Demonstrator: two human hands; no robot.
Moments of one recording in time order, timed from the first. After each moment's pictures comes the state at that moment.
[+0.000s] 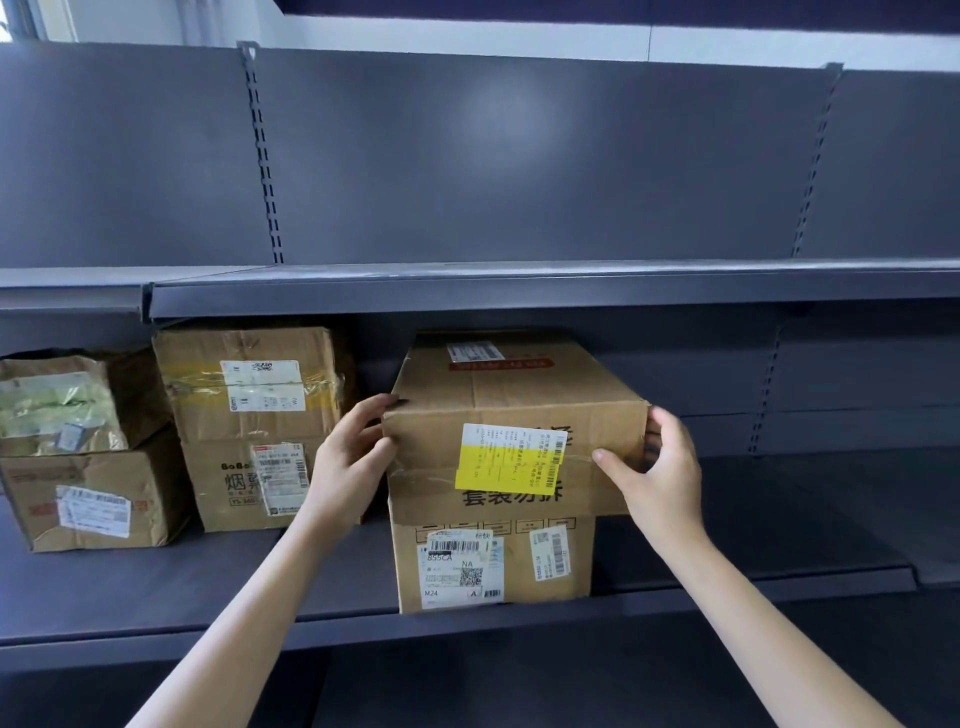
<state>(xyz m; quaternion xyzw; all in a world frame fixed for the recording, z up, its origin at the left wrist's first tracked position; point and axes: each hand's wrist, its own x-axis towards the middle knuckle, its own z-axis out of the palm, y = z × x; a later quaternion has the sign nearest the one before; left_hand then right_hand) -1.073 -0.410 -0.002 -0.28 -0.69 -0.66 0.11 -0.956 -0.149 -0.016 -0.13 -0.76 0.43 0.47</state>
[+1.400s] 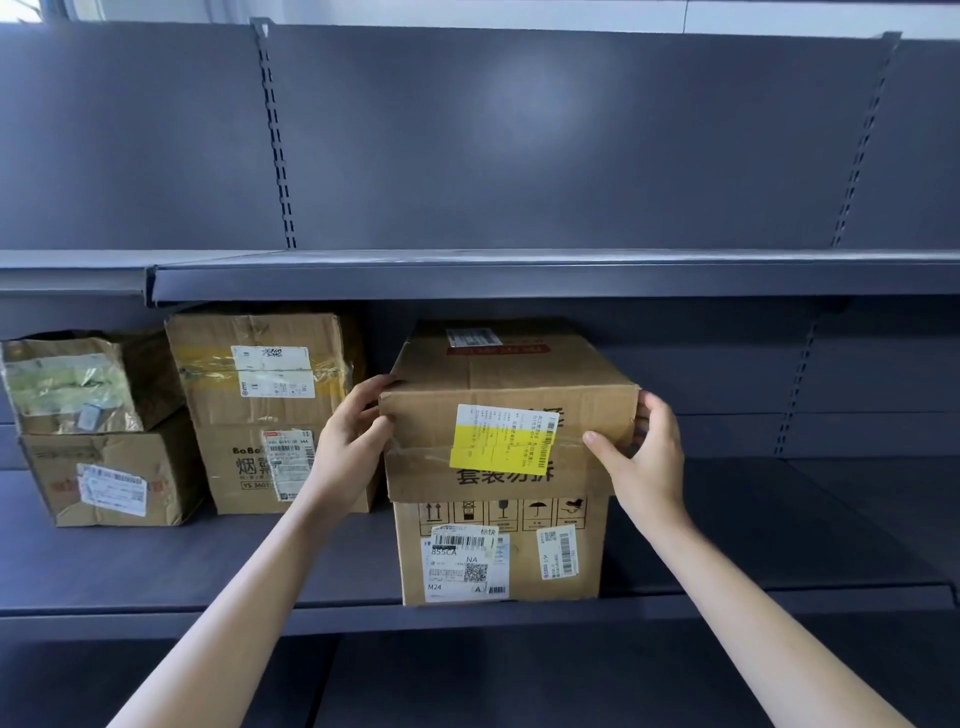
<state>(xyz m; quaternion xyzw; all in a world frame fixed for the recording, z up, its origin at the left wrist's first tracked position) -1.092 -0.407 -0.001 -0.26 -0.70 -0.66 0.11 -0.990 -0.146 -0.018 -0.10 -0.76 0.45 0.46</state>
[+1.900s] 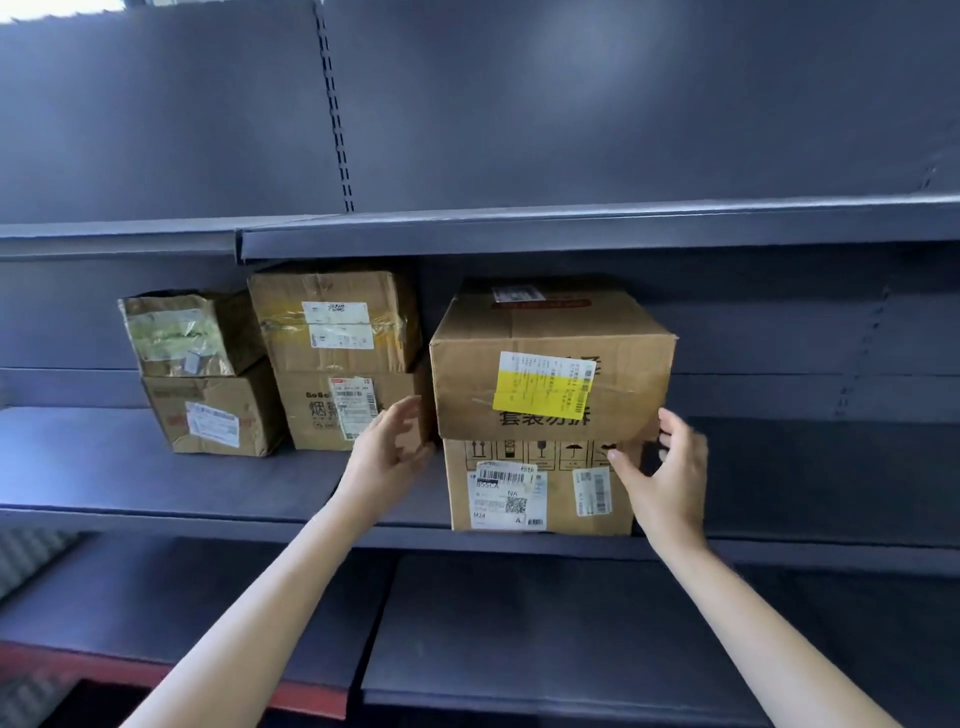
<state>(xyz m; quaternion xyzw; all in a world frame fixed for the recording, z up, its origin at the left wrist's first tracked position) -1.035 -0.442 -0.040 -0.21 -0.84 -0.47 0.15 -0.952 -0.175 -0.071 -0.13 -0.78 0.45 0.42</state>
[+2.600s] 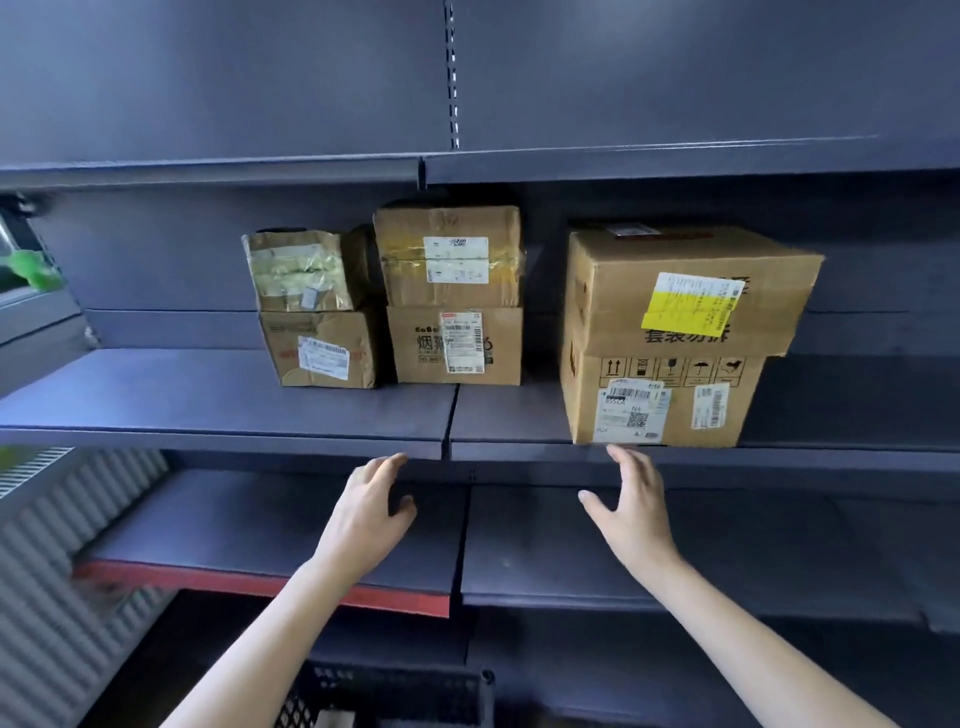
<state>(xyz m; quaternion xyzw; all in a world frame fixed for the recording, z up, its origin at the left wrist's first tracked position) -0.980 -0.668 -0.132 -0.19 -0.93 -0.29 0.13 -0.912 -0.388 -0.148 -0.10 -0.90 0.34 0.27</state>
